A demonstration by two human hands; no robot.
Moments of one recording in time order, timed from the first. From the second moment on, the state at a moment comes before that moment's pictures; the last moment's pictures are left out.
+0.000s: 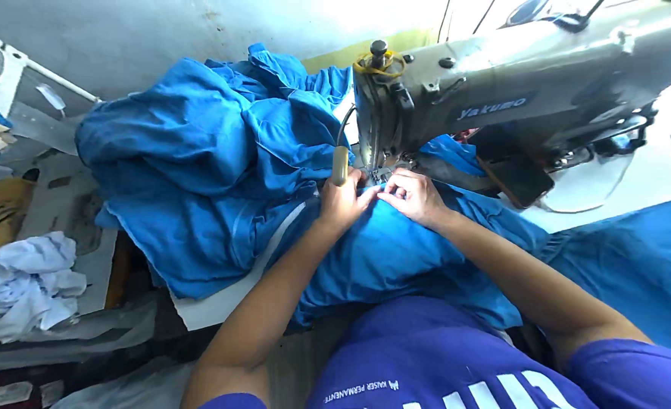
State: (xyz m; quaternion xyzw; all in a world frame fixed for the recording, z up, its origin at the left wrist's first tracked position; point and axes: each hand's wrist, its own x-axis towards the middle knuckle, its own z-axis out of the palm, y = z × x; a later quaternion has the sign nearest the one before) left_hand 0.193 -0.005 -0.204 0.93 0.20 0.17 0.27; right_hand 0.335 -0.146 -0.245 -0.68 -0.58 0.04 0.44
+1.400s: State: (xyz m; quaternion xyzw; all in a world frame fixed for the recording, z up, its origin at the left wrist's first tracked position) left_hand 0.115 -0.024 -0.175 0.94 0.22 0.16 0.19; right_hand 0.333 -0.157 -0.240 -0.72 -0.54 0.06 0.42
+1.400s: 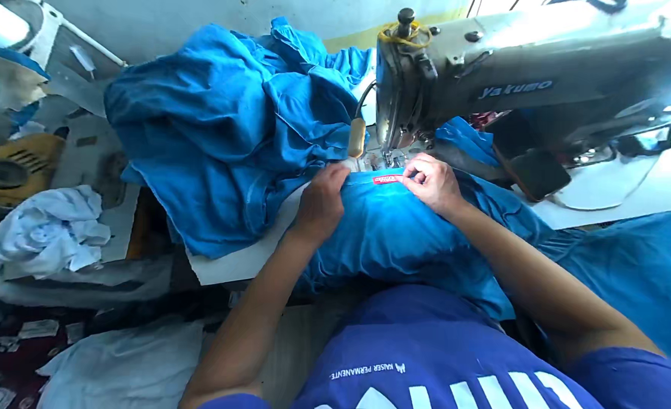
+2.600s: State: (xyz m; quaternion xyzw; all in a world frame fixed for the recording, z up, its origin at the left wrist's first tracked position) left_hand 0.200 -0.029 -0.214 0.90 0.17 0.16 0.36; right_hand 0.347 -0.153 -0.222 -0.72 -0.52 0.19 0.42
